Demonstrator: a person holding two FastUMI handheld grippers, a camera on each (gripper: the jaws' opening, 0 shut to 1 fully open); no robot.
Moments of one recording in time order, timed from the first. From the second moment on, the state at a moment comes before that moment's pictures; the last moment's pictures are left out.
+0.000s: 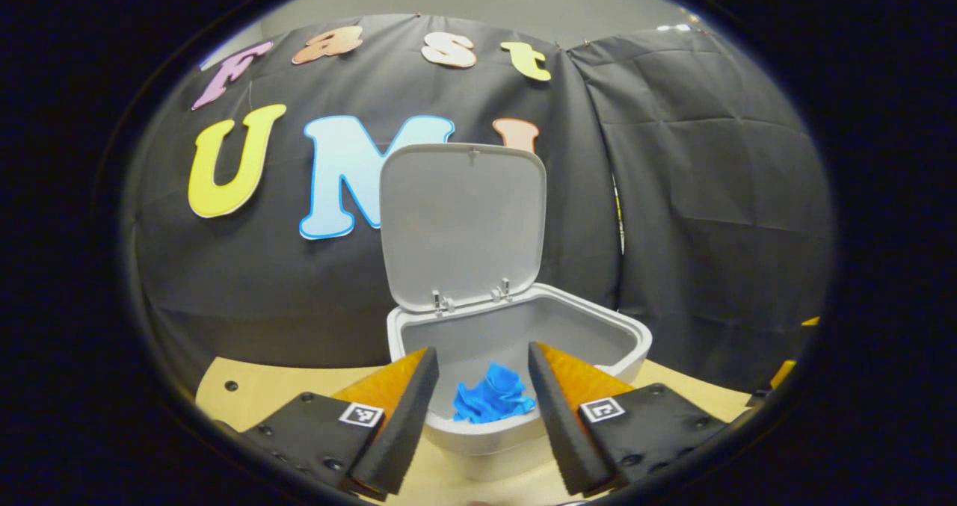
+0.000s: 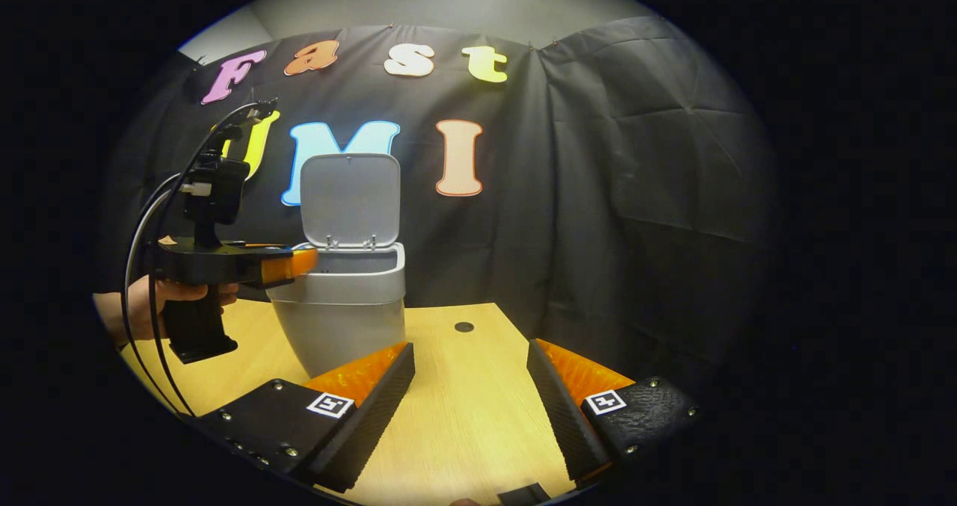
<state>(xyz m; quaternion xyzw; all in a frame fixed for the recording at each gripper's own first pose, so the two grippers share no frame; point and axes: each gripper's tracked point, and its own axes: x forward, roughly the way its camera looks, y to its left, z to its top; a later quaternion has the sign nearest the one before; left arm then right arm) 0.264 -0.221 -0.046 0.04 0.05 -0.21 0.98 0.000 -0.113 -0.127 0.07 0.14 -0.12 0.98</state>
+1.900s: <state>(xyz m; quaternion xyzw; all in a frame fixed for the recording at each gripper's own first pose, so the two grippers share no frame) 0.117 -0.032 -0.020 0.00 0.00 -0.04 1.00 0.016 0.097 -0.284 0.03 0.34 0.17 0.92</state>
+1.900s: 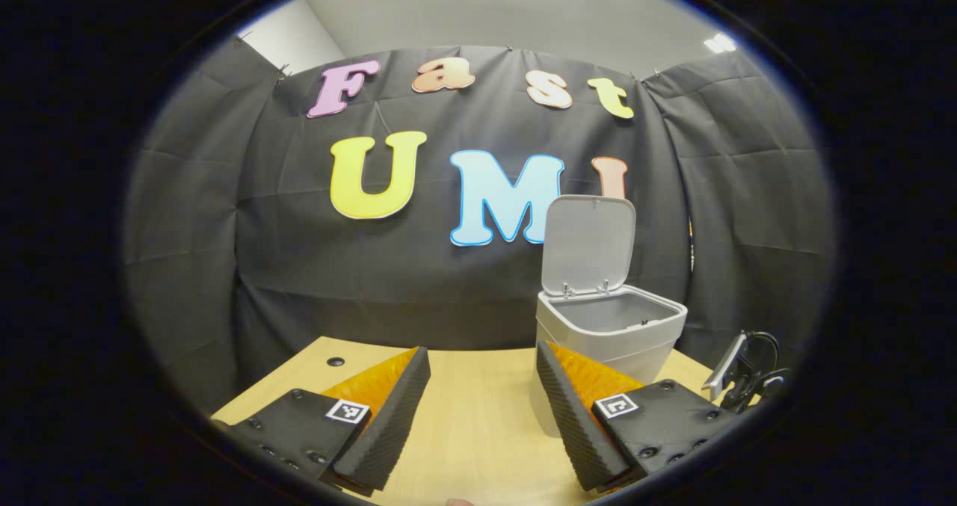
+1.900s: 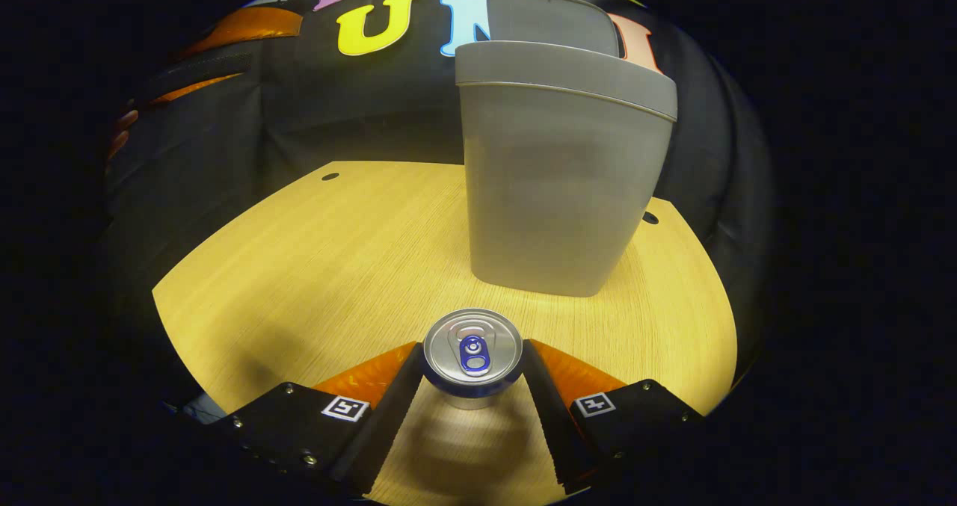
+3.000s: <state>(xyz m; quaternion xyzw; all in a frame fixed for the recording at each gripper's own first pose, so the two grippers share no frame) 0.125 -0.012 -0.013 -0.01 -0.01 -0.07 1.00 0.149 0.047 0.005 0.08 0.03 0.11 0.99</state>
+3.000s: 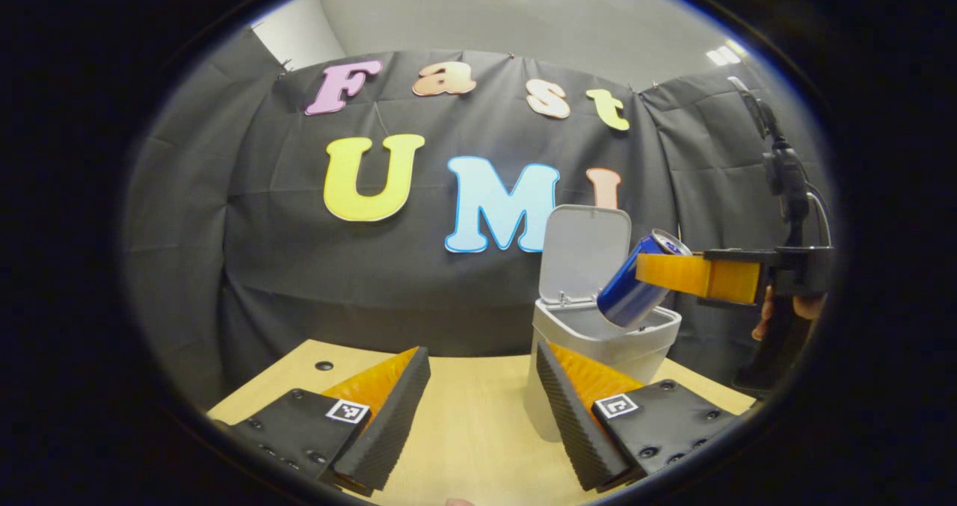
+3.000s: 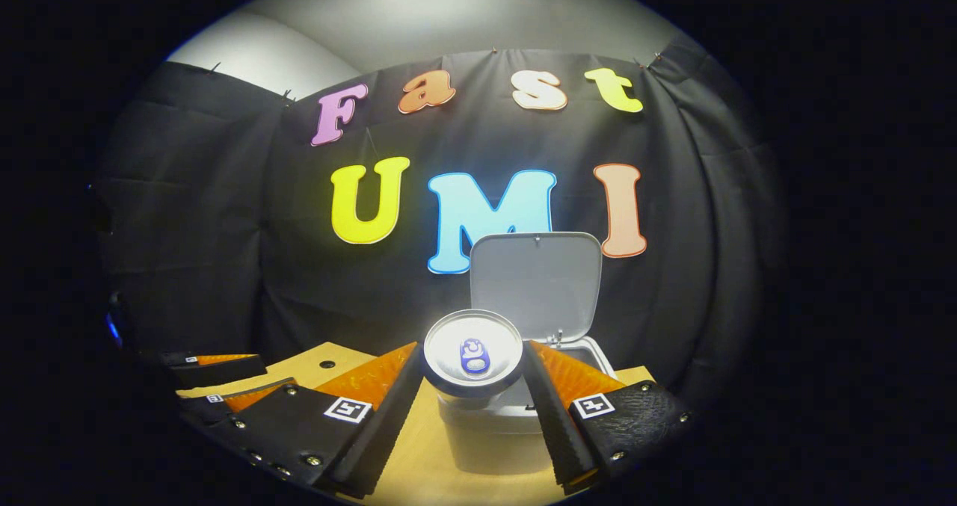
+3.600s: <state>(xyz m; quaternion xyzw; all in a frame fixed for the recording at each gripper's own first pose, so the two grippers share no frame) 0.142 0.002 -0.010 -0.02 -0.02 -0.09 1.00 0.204 0.048 -0.009 0.03 0.05 0.07 1.00</state>
